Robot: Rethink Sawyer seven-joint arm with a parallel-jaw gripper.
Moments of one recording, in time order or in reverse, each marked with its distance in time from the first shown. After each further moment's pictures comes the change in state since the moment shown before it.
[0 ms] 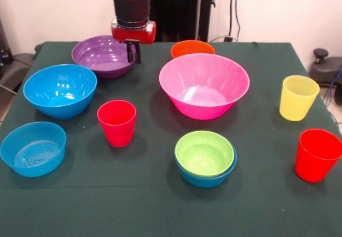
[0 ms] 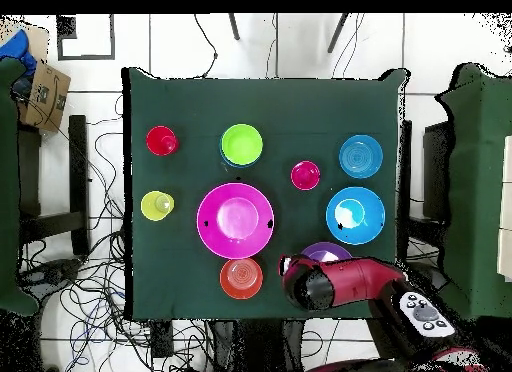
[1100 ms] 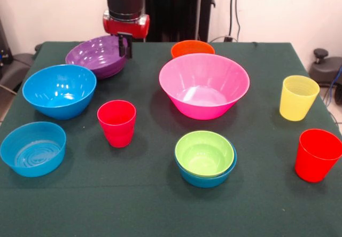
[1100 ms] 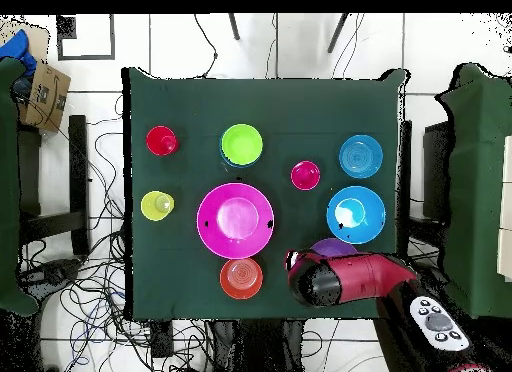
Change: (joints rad) arm -0.018 -0.093 0.032 0.000 0.023 0.086 0.000
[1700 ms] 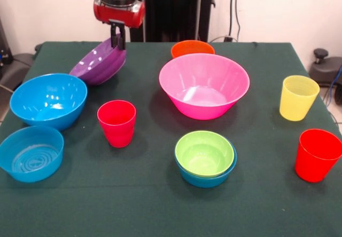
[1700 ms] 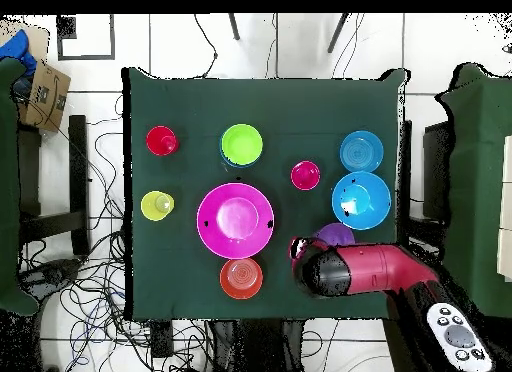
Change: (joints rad) arm -0.032 -0.123 0.080 0.005 0.085 0.111 0.000
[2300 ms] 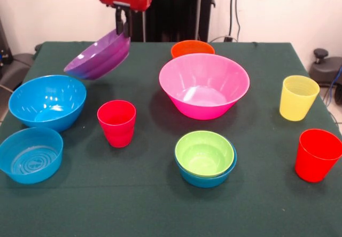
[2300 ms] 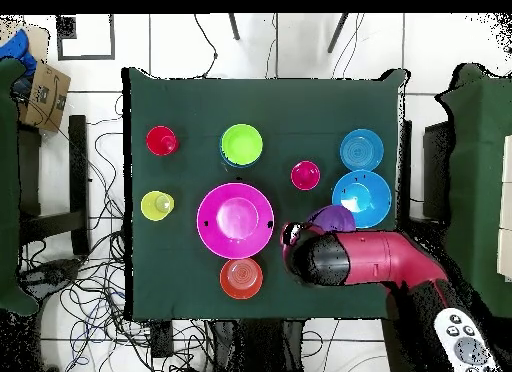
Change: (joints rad) arm -0.005 -0.132 0.093 0.009 0.126 0.107 0.000
